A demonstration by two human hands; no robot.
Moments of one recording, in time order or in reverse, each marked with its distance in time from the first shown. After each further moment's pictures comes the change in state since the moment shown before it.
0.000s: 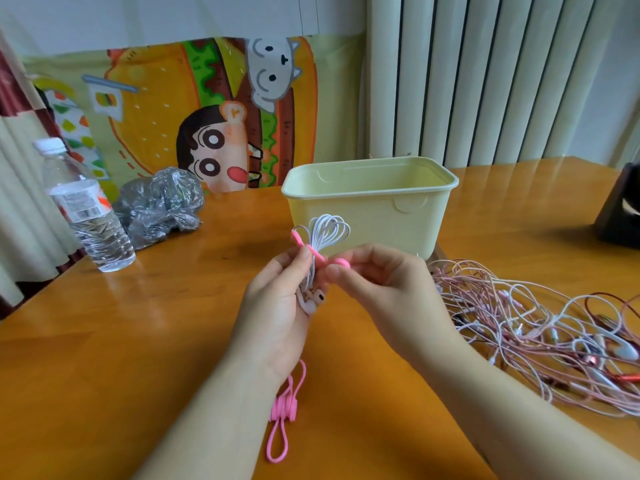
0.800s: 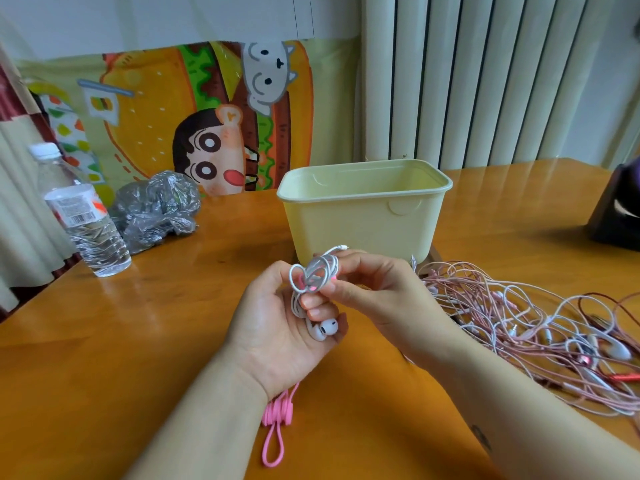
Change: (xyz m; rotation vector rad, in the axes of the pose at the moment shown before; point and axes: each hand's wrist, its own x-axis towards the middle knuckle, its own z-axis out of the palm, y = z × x) left_hand -0.007 0.006 -0.004 -0.187 -0.176 -0.389; right_hand 0.006 0.009 -0.011 0.307 -0.258 0.065
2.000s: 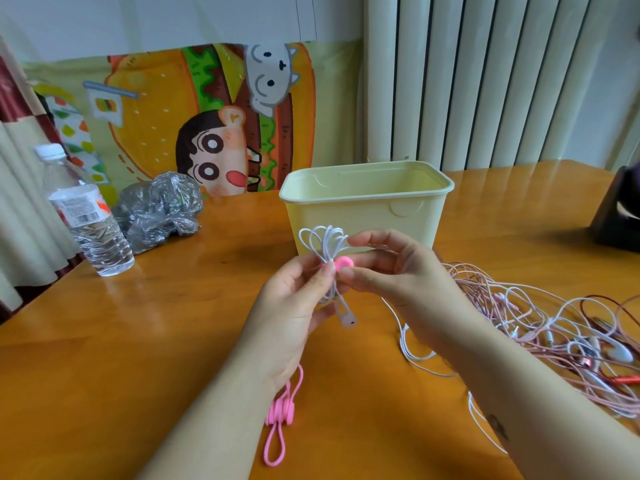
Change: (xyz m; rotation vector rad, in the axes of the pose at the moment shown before) left_hand 0.007 -0.009 -0.006 0.568 0.023 0.408; right_hand 0.005 -0.012 -0.012 -0.047 0.151 0.035
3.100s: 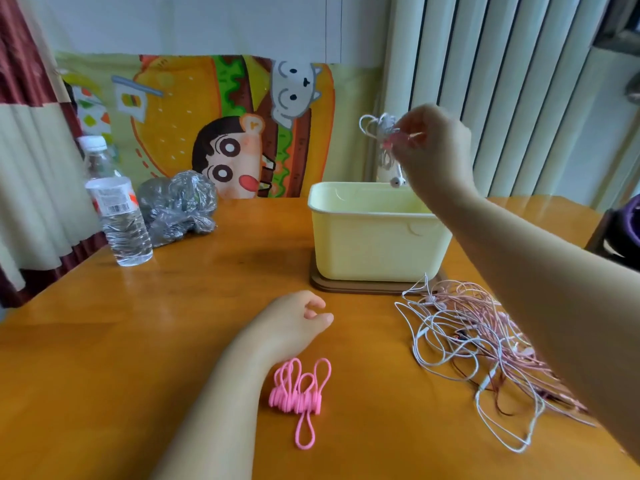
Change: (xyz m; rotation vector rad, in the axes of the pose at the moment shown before) left_hand 0.004 0.007 -0.051 1.067 -0.137 -0.227; right_hand 0.113 -0.079 -0.001 -0.876 0.525 -0.566
